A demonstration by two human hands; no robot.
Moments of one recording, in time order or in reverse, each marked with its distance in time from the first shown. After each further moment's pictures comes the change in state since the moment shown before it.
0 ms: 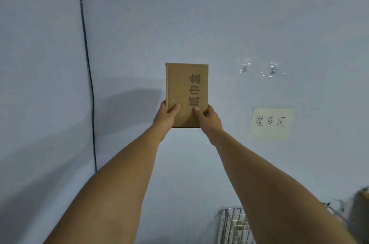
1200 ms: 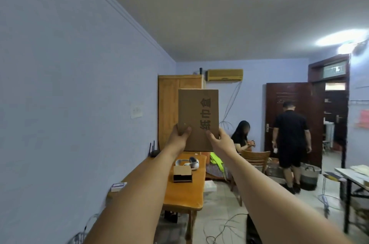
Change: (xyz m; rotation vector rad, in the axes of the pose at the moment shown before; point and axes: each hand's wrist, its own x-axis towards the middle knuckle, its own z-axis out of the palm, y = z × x) left_hand -0.400 0.283 0.728 -0.455 -1.267 0.199; right_hand -0.345 0.017 -0.765 -0.642 1.161 0.317
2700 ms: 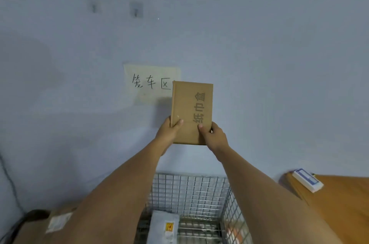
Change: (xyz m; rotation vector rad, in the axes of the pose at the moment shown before) left_hand 0.022 -0.317 -0.383 0.293 1.323 -0.487; right_hand 0.070 0.037 0.642 0.390 -1.431 -0.249
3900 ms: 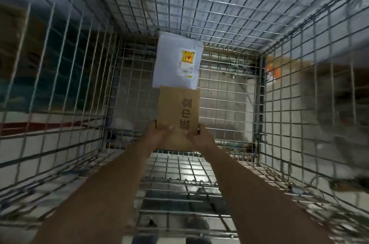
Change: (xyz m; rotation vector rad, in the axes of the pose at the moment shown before) left_hand -0.169 -0.747 0.020 -0.071 -0.137 -1.041; right_hand -0.192 0.662 0.364 -0.138 -0.479 0.919
